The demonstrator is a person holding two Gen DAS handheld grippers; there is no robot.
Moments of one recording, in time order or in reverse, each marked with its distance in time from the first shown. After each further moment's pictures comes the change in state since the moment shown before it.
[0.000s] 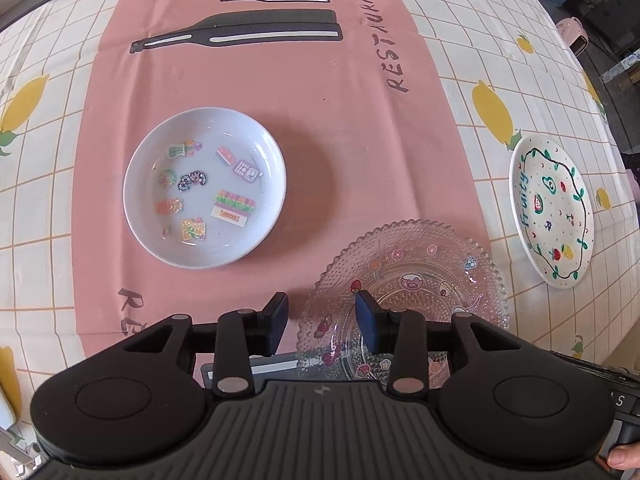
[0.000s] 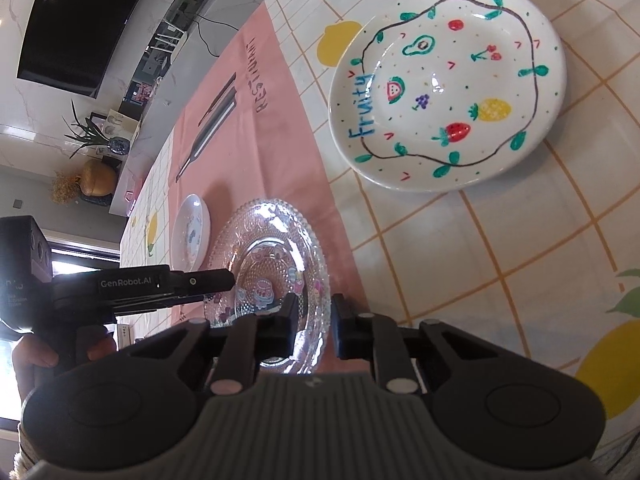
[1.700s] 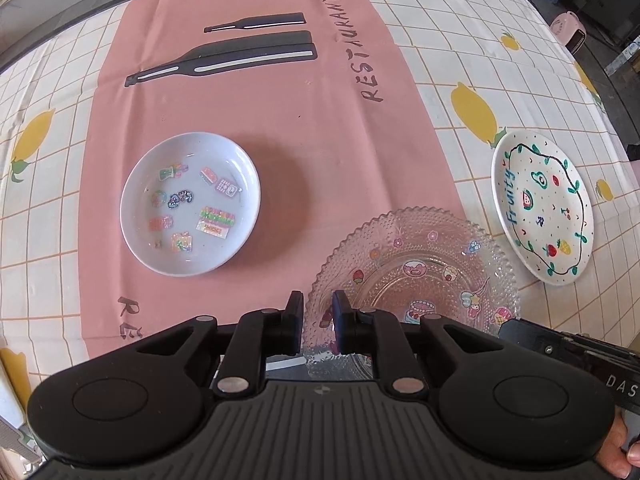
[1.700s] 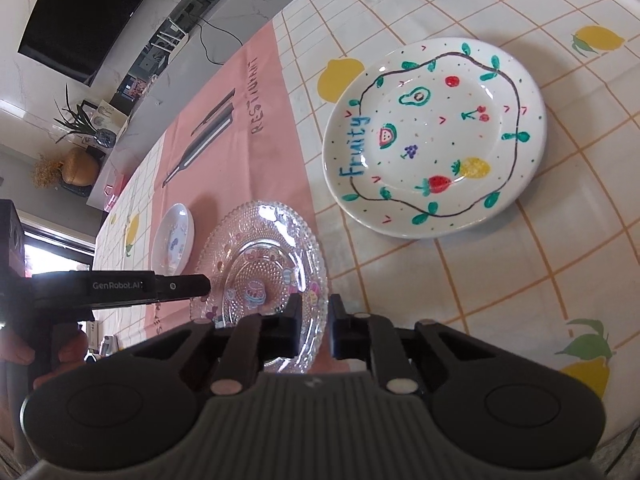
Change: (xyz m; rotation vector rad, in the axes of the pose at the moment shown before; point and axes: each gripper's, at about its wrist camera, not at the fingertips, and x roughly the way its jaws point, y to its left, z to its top) left arm -0.010 -0.028 -0.010 0.058 -0.066 0.091; right arm -0.013 0.007 0.011 -0.112 -0.071 -0.086
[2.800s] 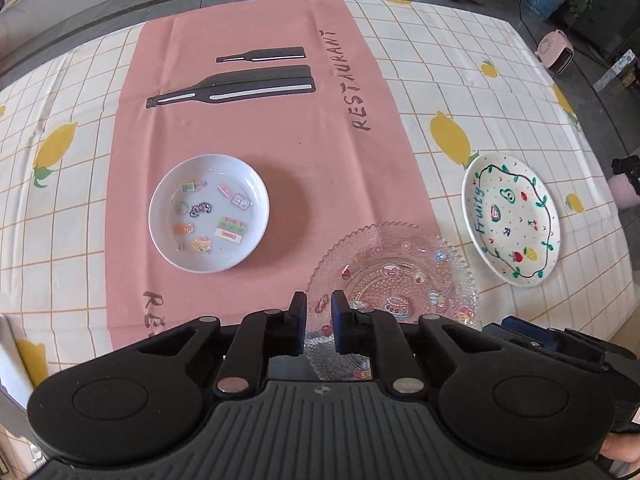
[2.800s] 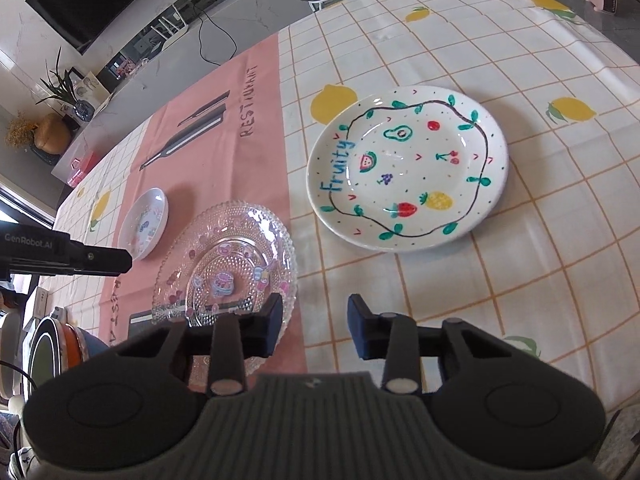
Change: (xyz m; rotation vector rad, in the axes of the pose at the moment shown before) left arm -0.038 0.005 -0.005 -0.003 -0.053 -0.027; right arm -0.014 0.017 -0.013 -0.180 -0.048 -0.164
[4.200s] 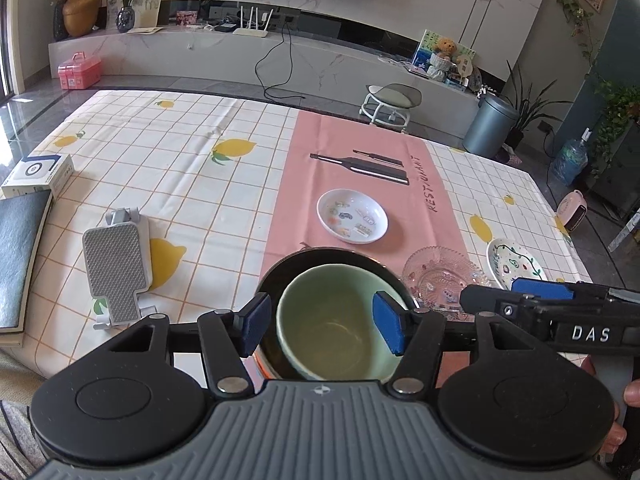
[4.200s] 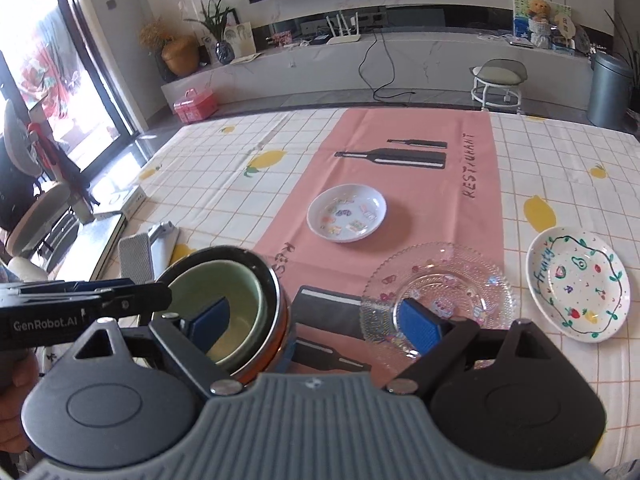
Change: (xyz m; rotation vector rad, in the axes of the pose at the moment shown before) left arm -0.121 0.077 -0.185 -0.276 -0.495 0.040; right arm -0.055 0.165 -0.054 -0.504 -0.120 0.129
